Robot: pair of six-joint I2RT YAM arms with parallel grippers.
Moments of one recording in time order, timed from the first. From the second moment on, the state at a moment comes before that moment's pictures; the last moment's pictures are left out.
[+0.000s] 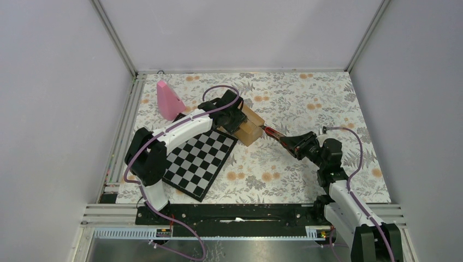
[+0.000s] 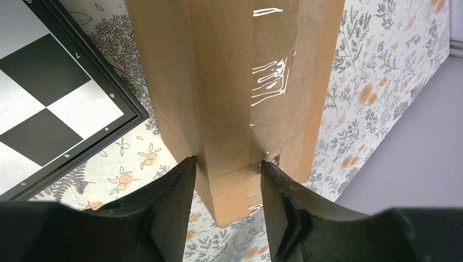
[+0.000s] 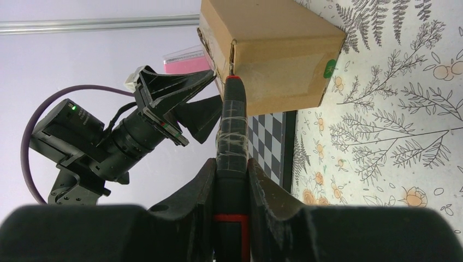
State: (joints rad) left arm -0.72 1.77 1.42 -0.60 -0.16 -1.46; right arm 0.09 0.81 0.20 0.34 -0.53 1.36
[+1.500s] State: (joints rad) left arm -0.72 1.79 1.42 -0.59 -0.12 -1.46; right arm 0.17 0.92 0.18 0.50 -0.47 1.38
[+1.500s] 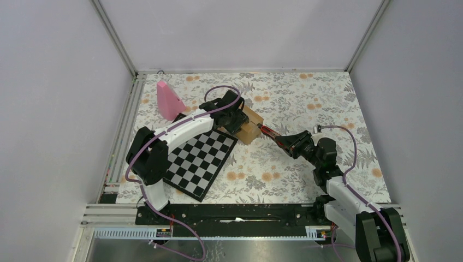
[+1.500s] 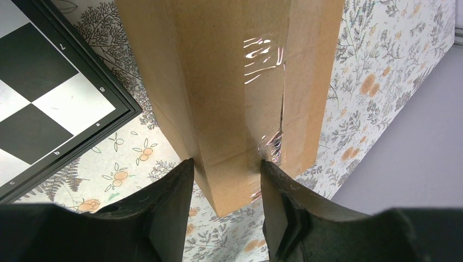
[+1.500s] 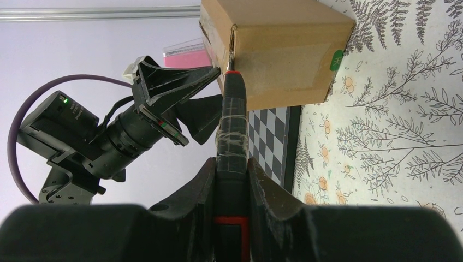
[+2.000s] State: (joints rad) left arm -0.72 1.79 1.42 -0.59 -0.12 -1.46; right arm 0.19 0.92 0.19 0.49 -0.48 1.37
